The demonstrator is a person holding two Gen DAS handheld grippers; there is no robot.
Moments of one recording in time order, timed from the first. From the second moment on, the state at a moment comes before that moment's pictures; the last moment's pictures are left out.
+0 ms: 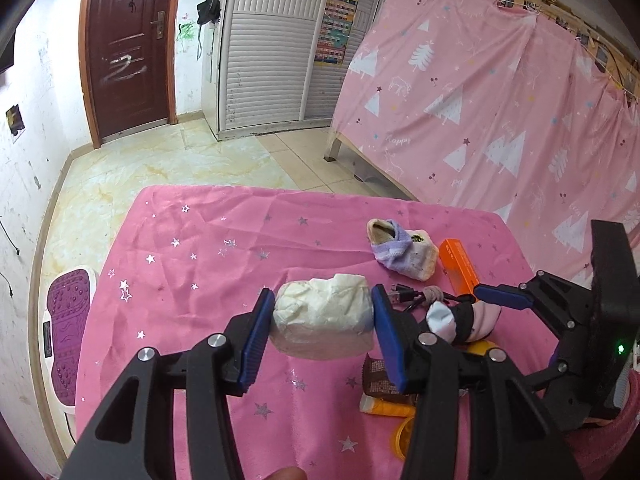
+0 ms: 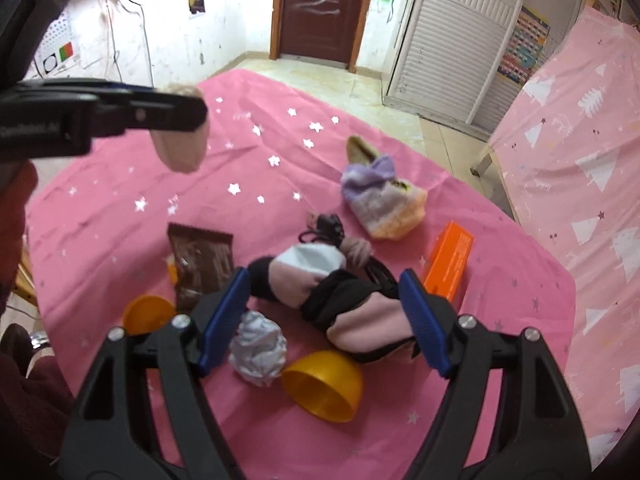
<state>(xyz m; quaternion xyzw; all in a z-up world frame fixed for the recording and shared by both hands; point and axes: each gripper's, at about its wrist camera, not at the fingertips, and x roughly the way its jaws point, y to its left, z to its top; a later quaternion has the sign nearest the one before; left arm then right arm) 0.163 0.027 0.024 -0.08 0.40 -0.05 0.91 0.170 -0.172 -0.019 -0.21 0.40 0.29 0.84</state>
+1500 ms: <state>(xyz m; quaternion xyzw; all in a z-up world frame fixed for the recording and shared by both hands) 0.172 -0.109 0.049 -0.02 0.41 -0.11 0.90 0.140 -0.337 0.017 -0.07 0.34 0.20 0.92</state>
